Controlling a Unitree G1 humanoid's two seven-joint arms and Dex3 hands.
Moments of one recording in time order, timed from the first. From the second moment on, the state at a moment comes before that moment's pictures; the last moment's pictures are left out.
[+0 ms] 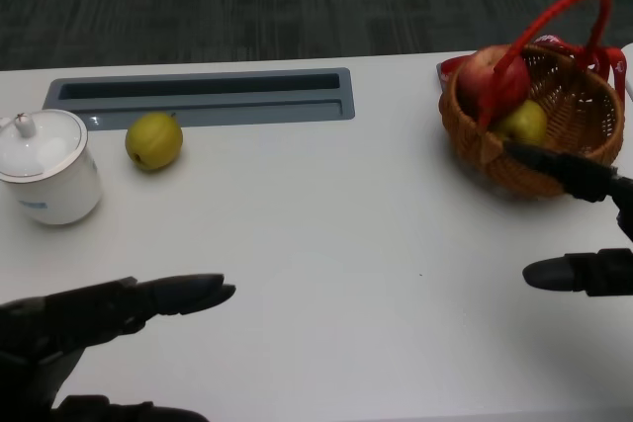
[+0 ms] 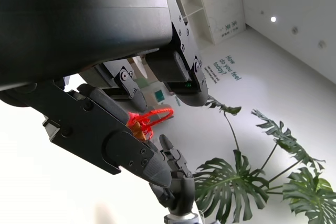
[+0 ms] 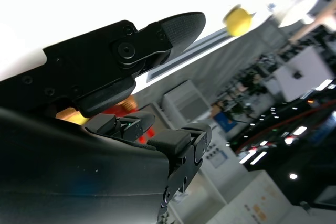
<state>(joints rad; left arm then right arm) 0.33 0.27 0.06 -0.30 -0.38 -0.68 -0.45 -0.47 -0.39 0.15 1.07 -0.20 -1.31 0.03</state>
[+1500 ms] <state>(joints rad) 0.13 0.26 0.12 -0.08 -0.22 -0.83 -0.45 -0.38 -0.10 0.23 0.86 0.19 -1.28 0.60</state>
